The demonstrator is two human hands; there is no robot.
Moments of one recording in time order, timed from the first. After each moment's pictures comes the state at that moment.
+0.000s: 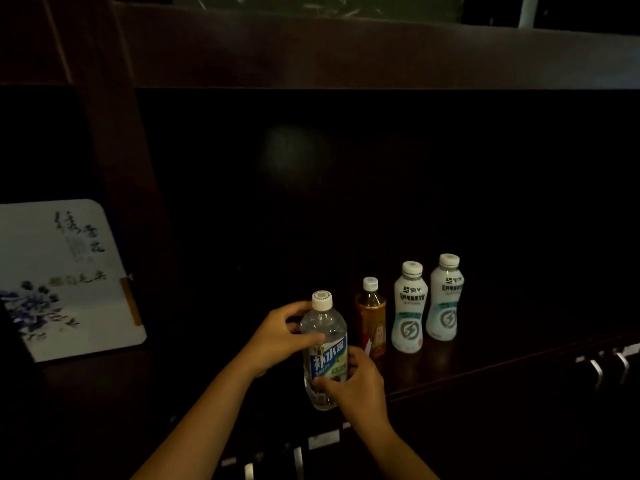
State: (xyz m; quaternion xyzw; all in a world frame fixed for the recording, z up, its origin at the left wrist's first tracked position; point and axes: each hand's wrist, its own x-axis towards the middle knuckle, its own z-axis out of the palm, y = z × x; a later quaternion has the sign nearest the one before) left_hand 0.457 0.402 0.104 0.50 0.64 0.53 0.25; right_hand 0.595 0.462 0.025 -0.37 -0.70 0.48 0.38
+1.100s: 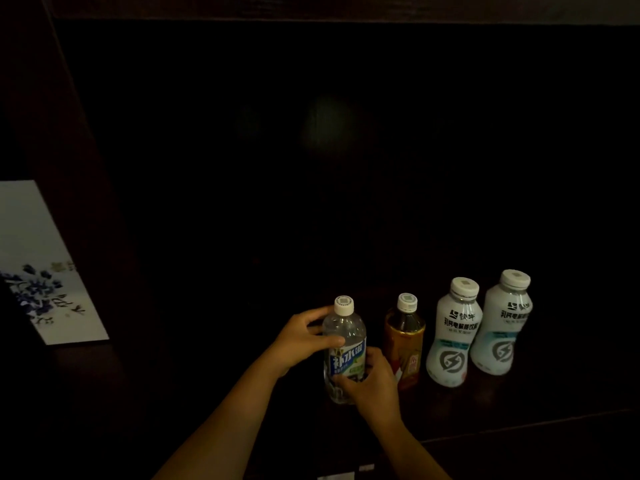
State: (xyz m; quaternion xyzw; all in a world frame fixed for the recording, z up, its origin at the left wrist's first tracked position) left_hand 0.398 0.486 0.060 0.43 0.68 0.52 0.30; right_hand 0.534 0.549 -0.003 -0.37 -0.73 0.48 0.32
